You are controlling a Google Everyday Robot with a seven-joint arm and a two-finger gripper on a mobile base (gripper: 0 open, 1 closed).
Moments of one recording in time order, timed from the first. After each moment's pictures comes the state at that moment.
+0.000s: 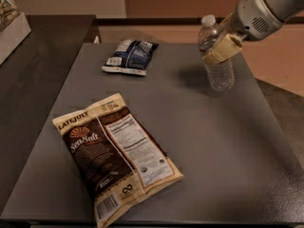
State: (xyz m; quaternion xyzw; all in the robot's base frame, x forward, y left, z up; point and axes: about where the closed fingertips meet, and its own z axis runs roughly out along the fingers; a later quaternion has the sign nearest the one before) arm 0.572 -0.152 0.964 -0.56 0.76 0.11 0.31
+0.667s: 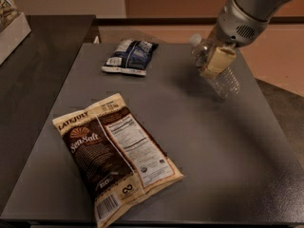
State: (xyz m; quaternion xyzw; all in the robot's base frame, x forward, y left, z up) arm 0.553 -0.147 0.939 -0.64 0.74 0.05 0.19
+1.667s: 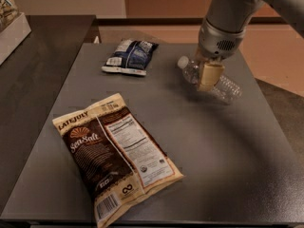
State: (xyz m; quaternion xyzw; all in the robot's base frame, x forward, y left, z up) arm 0.548 -0.136 0.896 -0.70 0.71 0.01 0.08
